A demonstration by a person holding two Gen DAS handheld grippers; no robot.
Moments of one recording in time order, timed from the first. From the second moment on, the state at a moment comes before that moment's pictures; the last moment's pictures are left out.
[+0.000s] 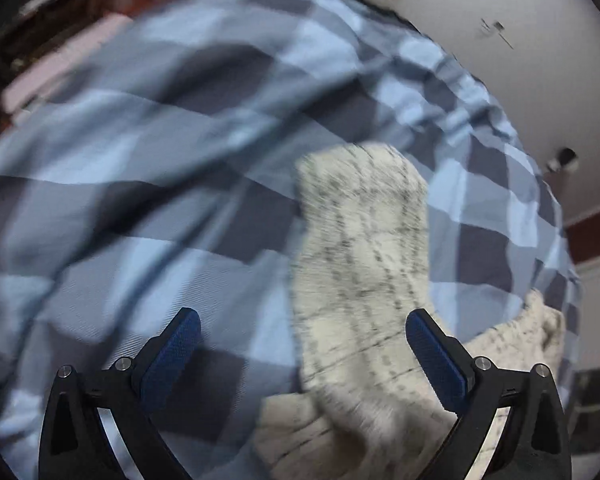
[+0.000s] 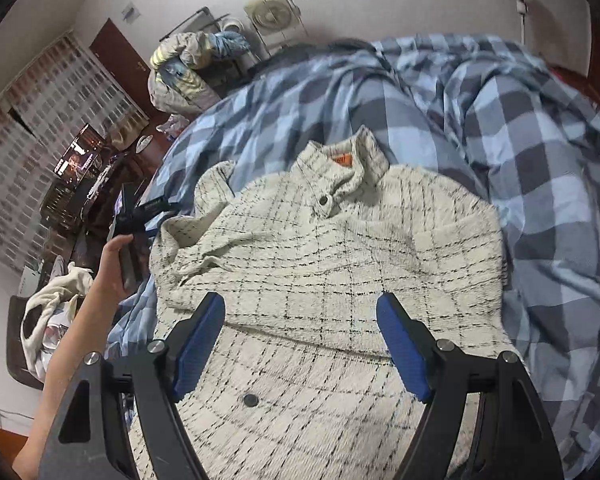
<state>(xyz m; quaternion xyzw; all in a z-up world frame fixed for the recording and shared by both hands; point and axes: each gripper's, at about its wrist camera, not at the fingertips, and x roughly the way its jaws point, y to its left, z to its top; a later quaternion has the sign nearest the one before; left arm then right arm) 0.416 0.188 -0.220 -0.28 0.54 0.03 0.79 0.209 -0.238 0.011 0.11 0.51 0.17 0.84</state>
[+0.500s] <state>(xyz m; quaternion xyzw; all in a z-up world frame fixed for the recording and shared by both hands) 0.451 0.156 -0.252 -0.34 0.53 -0.05 0.77 0.229 -0.248 -0.010 0.09 0.51 0.16 0.84</state>
